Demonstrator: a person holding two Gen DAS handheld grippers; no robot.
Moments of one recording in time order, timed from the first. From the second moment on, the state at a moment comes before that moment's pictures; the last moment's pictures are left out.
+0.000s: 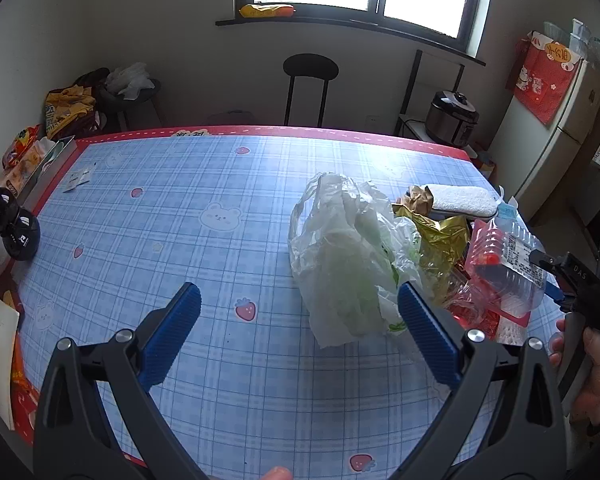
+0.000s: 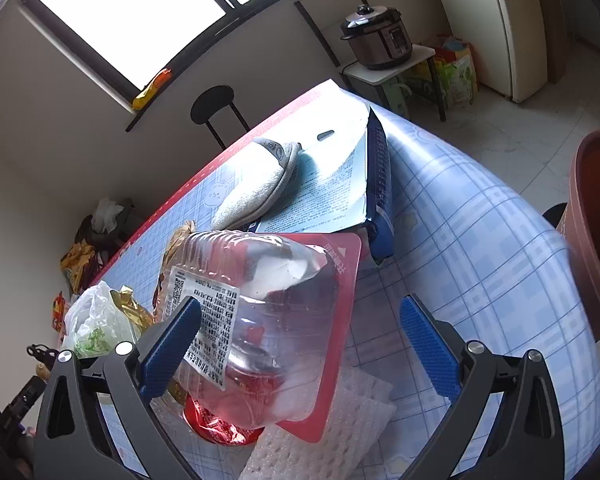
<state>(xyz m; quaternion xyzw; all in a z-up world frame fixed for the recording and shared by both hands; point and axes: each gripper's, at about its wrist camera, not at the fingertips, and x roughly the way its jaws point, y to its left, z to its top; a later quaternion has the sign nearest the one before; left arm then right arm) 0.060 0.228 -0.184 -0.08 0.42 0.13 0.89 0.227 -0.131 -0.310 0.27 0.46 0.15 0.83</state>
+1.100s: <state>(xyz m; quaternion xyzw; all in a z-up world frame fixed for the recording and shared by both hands) 0.066 0.214 -0.194 -0.11 0.42 0.09 0.90 0.153 -0.127 -0.178 0.12 0.36 0.18 0.91</state>
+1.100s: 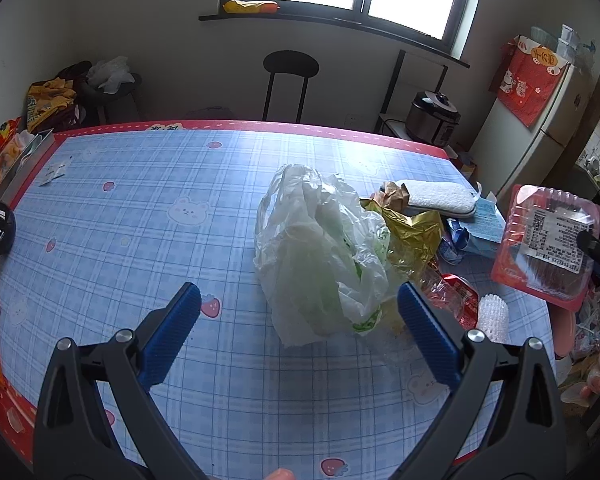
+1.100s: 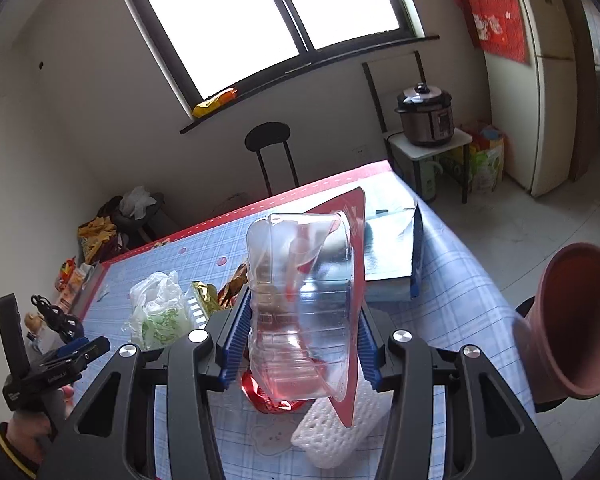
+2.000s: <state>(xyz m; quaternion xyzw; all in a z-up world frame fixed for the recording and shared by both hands) 0.065 0.232 -0.179 -0.17 0.40 0.09 0.90 0.091 -0.208 -0.108 0.09 0.26 0.09 0.96</state>
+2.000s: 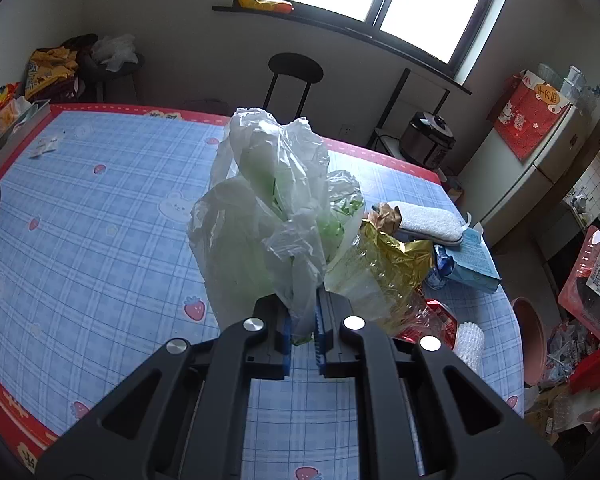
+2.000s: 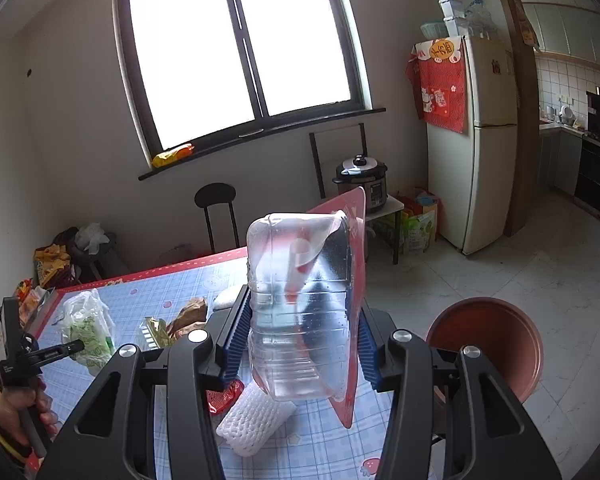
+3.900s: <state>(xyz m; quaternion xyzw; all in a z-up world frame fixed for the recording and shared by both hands) 0.127 -0.092 -0.073 -0.04 0.29 -0.09 0.95 0.070 -0.491 -0.130 0.11 0.25 -0.08 0.96</state>
